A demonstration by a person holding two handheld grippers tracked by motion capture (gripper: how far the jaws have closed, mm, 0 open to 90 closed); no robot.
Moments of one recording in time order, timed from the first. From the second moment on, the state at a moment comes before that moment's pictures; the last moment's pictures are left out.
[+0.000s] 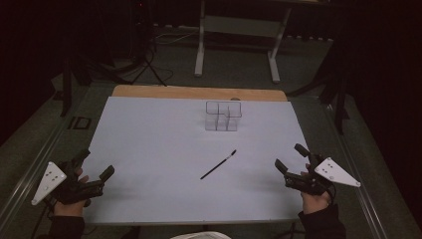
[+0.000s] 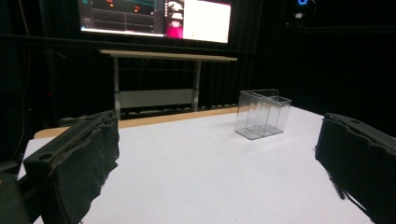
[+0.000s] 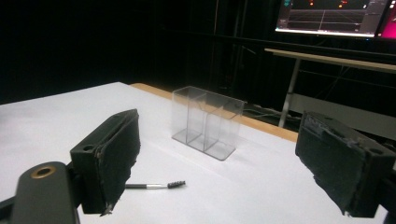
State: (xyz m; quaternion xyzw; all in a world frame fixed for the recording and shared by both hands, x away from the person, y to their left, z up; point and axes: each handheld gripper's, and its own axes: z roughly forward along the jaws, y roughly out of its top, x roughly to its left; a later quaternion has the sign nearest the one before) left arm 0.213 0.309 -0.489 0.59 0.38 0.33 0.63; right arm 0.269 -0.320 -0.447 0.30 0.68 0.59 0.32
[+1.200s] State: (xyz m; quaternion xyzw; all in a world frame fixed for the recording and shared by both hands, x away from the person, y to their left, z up) left arm 0.238 0.284 -0.425 0.75 0.42 0.16 0.49; right arm 0.272 -0.311 -0.447 0.28 0.68 0.60 0.29
